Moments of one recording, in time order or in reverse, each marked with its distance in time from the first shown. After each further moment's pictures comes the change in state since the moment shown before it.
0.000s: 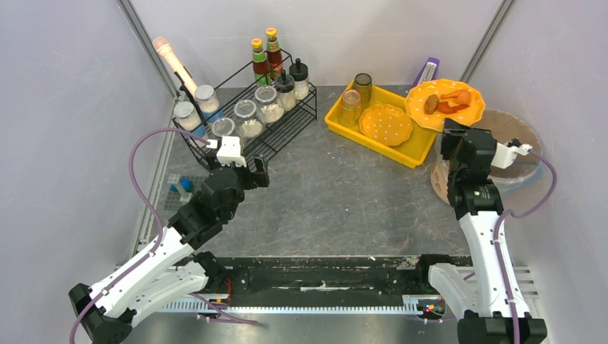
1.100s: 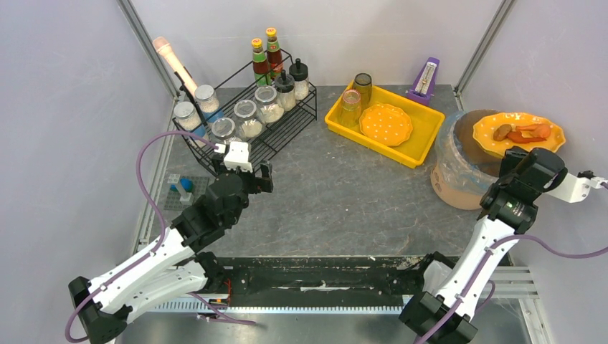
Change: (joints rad) left arm -0.091 -0.008 -0.028 0.026 -0.069 0.053; right arm -0.710 -0.049 0.069 -0.179 -0.301 -0.223
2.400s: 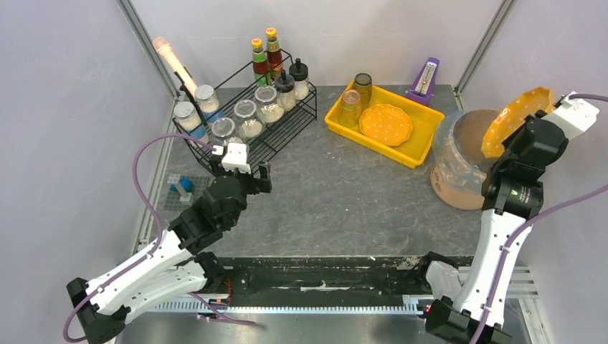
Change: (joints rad) left arm -0.025 -0.024 0.000 0.003 -0.032 0.023; right arm 0.265 0.080 0.221 0.019 0.301 -1.032
